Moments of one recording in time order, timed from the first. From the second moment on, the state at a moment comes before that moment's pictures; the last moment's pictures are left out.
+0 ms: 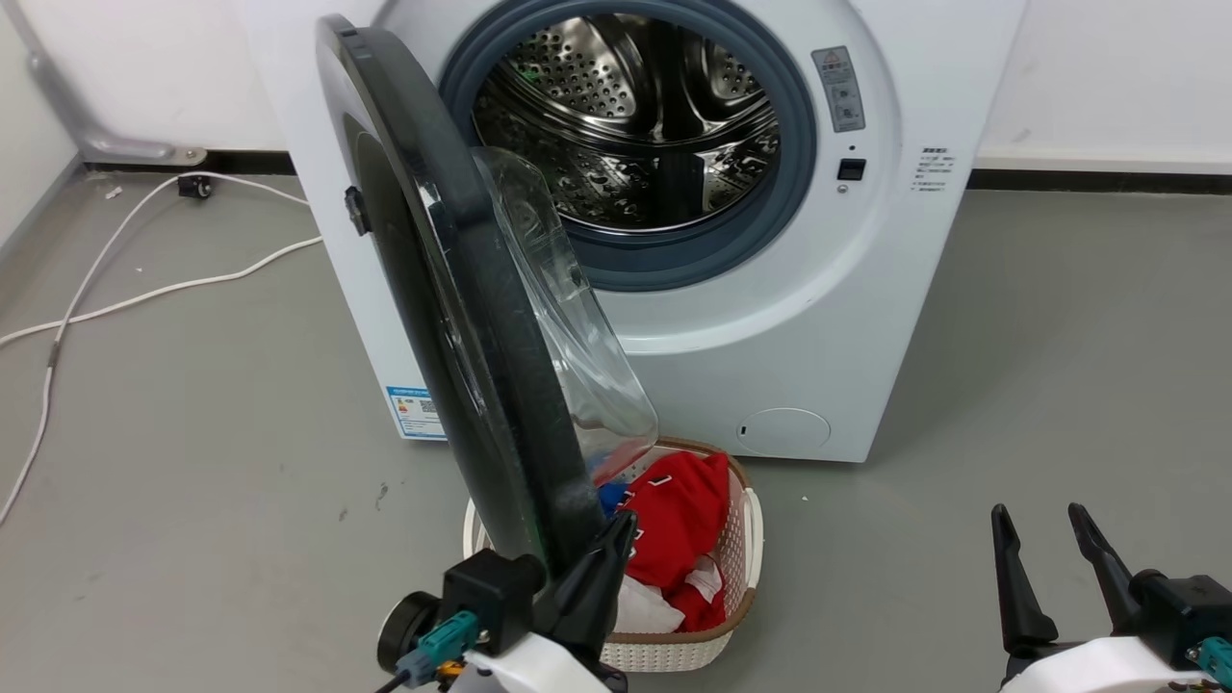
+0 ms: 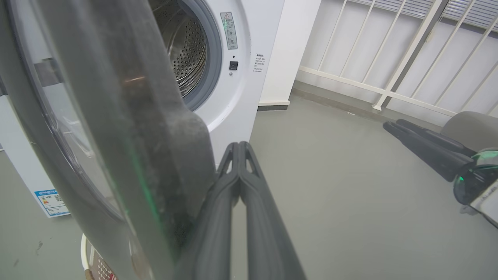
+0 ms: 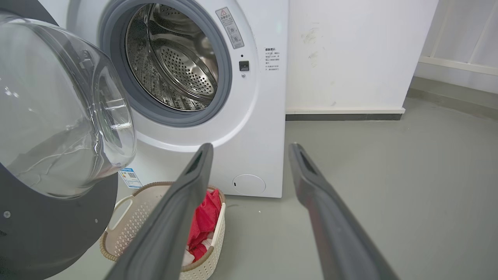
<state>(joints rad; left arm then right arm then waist) -0.03 0.15 -0.50 -0.05 -0.38 0.05 0.00 0.12 -0.05 -0.08 0.01 0.11 0.13 -0.09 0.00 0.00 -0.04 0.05</state>
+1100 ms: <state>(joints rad) 0.02 0.36 -0.10 -0.03 -0.50 0.19 -0.08 0.07 -0.05 -0.04 -0.06 0.08 0.13 -0.08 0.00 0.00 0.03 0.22</state>
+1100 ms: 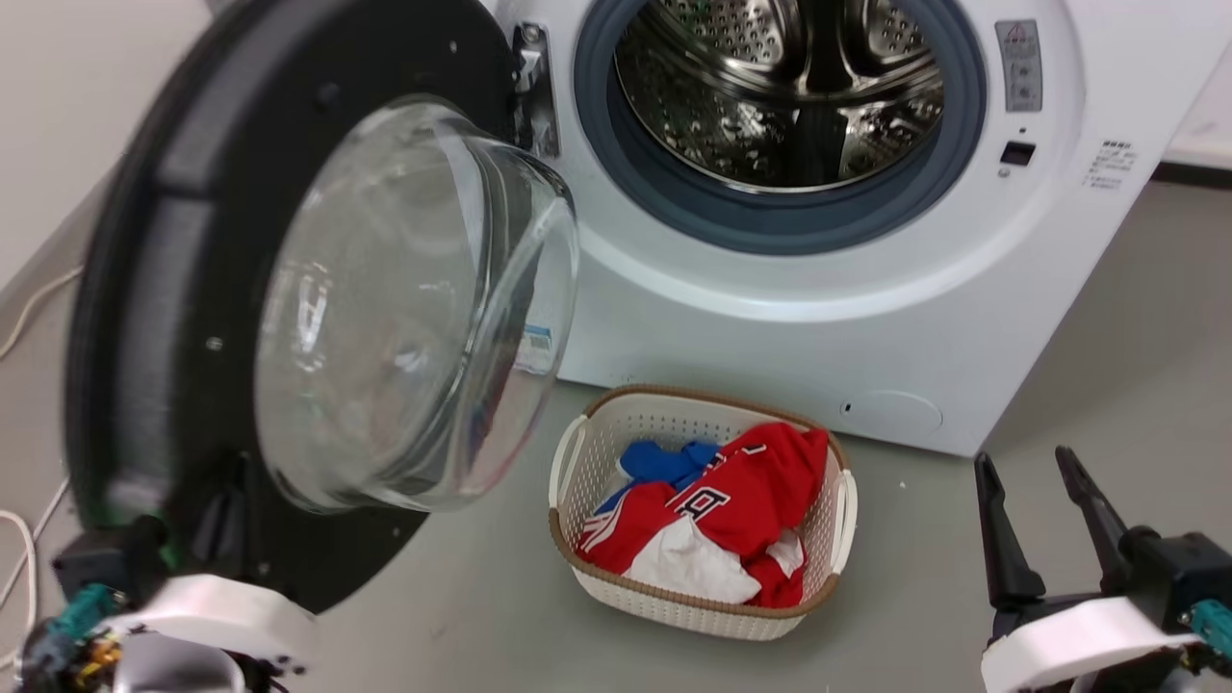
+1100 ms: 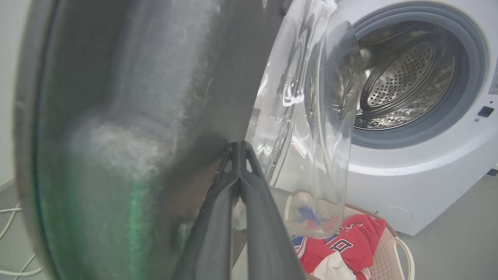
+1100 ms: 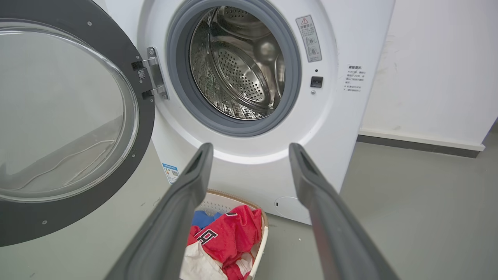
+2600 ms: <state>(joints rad) -0.02 0.46 -0.08 0.10 -0.47 0.19 -0.16 0.06 -0.06 -0.04 -0.03 0.10 0.13 -0.07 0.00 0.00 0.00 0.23</state>
